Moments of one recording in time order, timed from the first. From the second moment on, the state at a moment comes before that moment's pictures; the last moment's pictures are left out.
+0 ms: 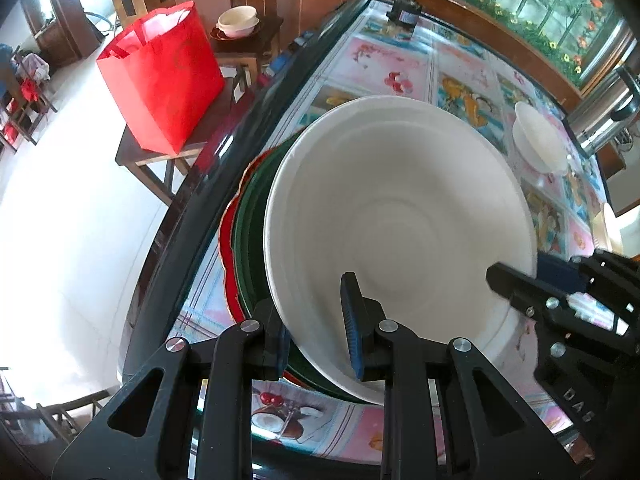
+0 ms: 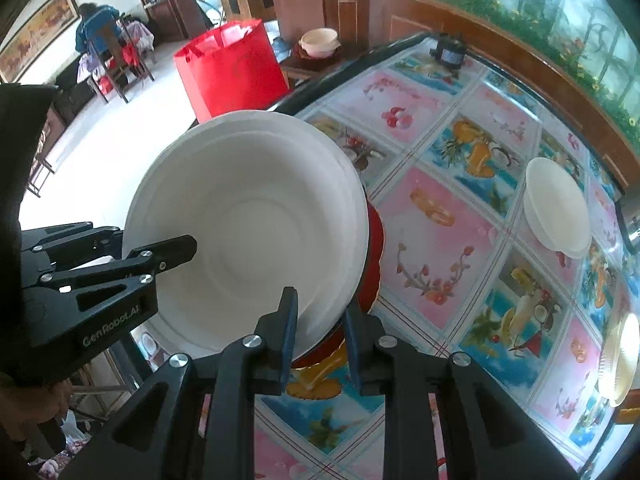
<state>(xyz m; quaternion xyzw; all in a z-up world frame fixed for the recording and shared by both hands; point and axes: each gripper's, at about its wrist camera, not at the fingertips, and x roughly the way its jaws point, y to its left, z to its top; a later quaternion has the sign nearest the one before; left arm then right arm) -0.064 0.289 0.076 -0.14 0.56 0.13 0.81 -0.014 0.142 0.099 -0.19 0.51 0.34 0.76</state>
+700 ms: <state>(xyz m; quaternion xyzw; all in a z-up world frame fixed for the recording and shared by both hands) -0.061 0.288 0.083 -0.12 0.54 0.15 0.82 -0.010 0.145 0.103 -0.18 0.52 0.36 0.76</state>
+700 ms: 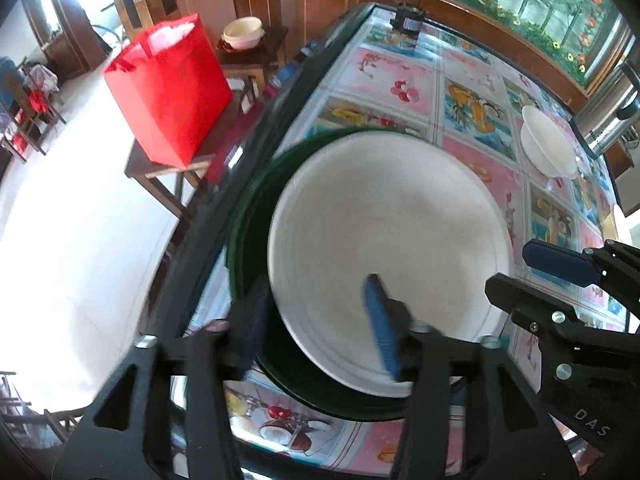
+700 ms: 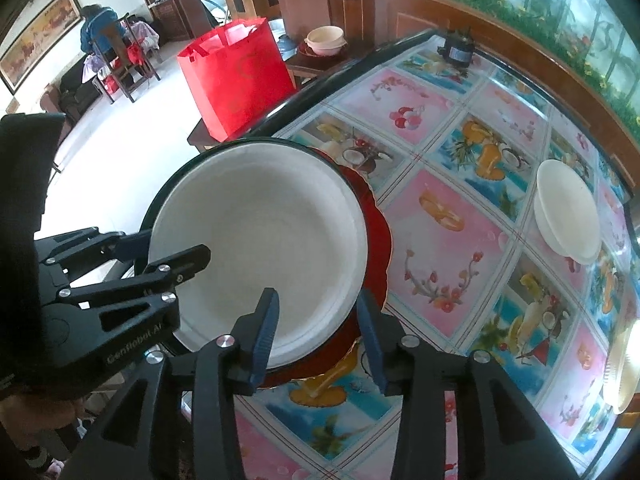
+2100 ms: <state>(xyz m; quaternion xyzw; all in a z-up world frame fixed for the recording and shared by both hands) 0.144 0.123 0.097 -0.09 0.53 0.04 0.84 0.160 -0.080 0.089 -0.04 0.55 0.19 0.82</state>
